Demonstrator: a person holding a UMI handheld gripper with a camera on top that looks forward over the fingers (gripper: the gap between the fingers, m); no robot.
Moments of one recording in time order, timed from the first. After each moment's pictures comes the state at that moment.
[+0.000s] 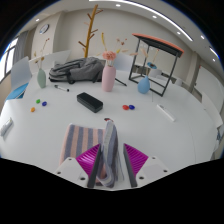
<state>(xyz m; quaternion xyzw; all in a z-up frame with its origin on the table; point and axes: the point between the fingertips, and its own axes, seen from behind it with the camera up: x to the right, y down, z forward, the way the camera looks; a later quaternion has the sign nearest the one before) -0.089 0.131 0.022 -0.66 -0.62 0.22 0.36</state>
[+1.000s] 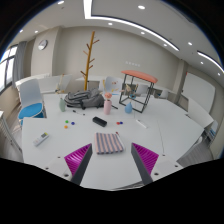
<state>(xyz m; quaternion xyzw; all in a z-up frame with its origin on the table) 0.164 0.007 0.300 -0.66 -0.57 0.25 0.43</state>
